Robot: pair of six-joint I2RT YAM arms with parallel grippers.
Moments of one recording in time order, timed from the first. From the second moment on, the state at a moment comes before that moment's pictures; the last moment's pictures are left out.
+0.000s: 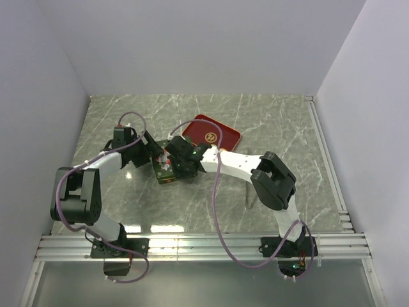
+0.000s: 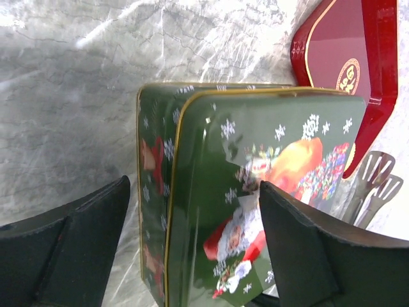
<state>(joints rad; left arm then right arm) -0.06 1.55 0.80 -0.05 0.31 -0.67 0.98 2.02 1.55 -0.54 0.05 0.56</state>
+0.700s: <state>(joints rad) -0.06 1.50 0.91 -0.11 0.22 -0.57 0.94 2.07 1.61 -0.55 0.01 0.56</state>
